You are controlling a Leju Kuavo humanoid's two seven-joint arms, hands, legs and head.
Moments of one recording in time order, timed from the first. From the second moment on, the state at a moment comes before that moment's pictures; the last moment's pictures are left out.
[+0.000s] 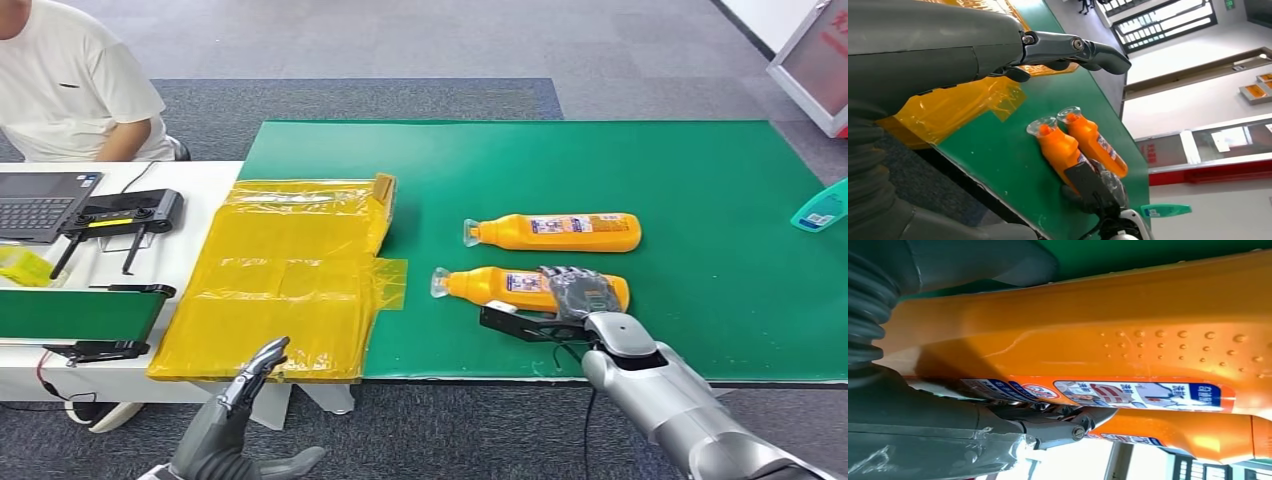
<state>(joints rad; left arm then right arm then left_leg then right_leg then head) 0.38 0.05 -0.37 -1.80 -0.19 0.00 -0.58 -0.49 -0.08 0.41 -0.79 1.07 -0.07 0.04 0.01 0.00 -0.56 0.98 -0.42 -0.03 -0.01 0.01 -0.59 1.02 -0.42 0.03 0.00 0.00</state>
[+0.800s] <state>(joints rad) 0.28 -0.02 -0.42 -1.82 -0.10 -0.06 -0.56 -0.19 0.10 0.44 -1.30 0.54 -0.15 -0.38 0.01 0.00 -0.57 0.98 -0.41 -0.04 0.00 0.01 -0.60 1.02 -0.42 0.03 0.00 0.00</state>
